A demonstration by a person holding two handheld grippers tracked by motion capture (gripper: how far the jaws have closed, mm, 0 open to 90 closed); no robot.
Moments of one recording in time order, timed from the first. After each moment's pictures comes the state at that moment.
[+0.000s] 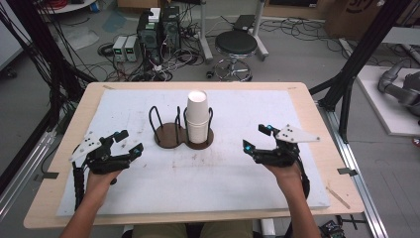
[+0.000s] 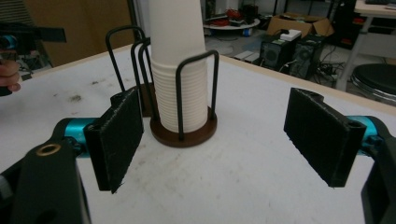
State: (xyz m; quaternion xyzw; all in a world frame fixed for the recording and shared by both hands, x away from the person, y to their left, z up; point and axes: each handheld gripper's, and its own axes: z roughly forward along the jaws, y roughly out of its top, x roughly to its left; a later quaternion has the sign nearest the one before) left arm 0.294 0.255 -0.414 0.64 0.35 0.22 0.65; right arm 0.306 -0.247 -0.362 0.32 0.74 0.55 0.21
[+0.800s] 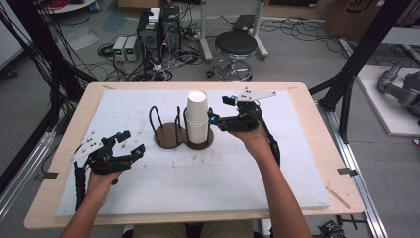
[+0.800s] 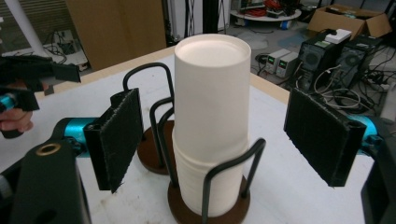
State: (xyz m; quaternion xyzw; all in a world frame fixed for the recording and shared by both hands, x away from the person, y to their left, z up) left arm 0.295 0.252 -0.415 0.65 0.34 0.21 0.65; right arm 0.382 -0.159 -0.315 0.27 0.78 0.54 0.17
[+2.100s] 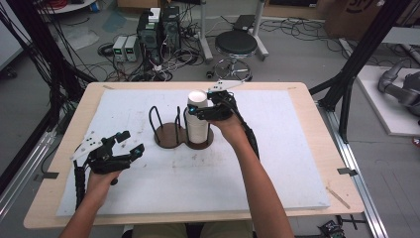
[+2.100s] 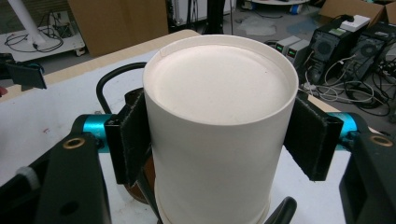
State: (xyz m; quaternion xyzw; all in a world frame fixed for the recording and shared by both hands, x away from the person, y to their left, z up) left arm 0.297 0.254 -0.417 0.65 0.35 0.20 0.65; right arm 0.429 -0.101 -0.330 0.26 0.81 0.51 0.15
